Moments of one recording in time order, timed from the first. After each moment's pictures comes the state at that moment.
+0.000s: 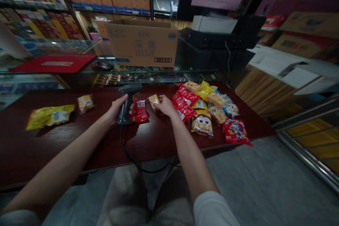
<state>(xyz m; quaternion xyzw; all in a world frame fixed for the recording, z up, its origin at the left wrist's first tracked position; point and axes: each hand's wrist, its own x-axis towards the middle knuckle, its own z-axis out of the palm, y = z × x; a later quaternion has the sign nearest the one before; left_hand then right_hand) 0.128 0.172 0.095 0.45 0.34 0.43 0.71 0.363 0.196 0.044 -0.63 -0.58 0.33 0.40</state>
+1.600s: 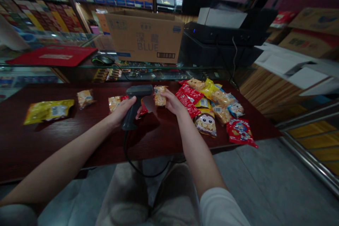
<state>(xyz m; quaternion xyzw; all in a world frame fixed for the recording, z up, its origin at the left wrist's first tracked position) 0.148 0.139 0.107 0.55 0.36 0.37 0.66 0.370 0.175 0.082 -0.37 -0.45 0.64 0.50</state>
